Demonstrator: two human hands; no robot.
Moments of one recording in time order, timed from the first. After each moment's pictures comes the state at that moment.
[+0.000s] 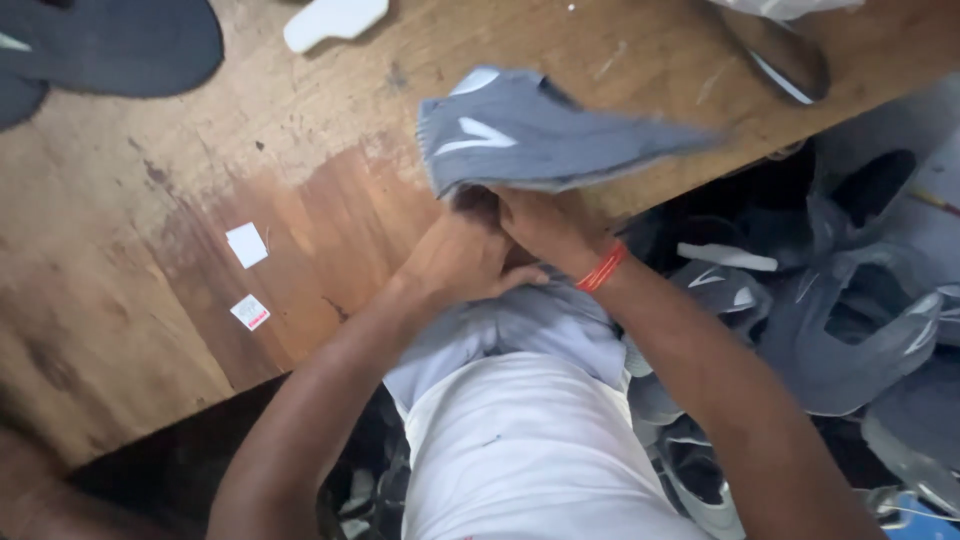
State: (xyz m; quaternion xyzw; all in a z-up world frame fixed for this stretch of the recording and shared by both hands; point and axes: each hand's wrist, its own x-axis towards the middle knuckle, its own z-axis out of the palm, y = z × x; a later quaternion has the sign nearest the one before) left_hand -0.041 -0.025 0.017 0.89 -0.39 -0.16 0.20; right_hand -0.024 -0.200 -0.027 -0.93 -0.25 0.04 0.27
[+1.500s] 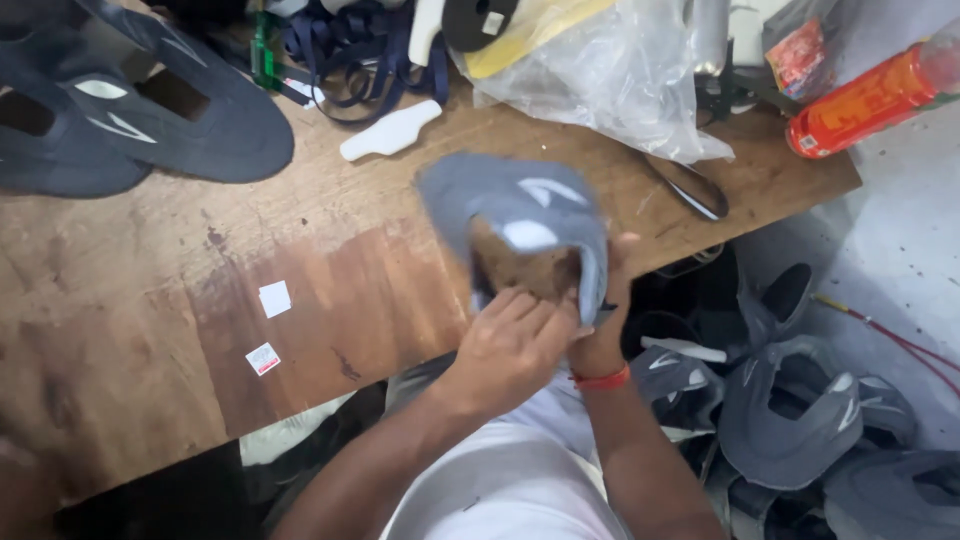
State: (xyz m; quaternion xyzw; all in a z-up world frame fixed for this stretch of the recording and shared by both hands) left_hand -0.097 -0.067 0.121 0.86 -0.32 0.19 0.36; right_hand -0.071 -0.225 0.030 -0.43 0.04 -0.06 0.90
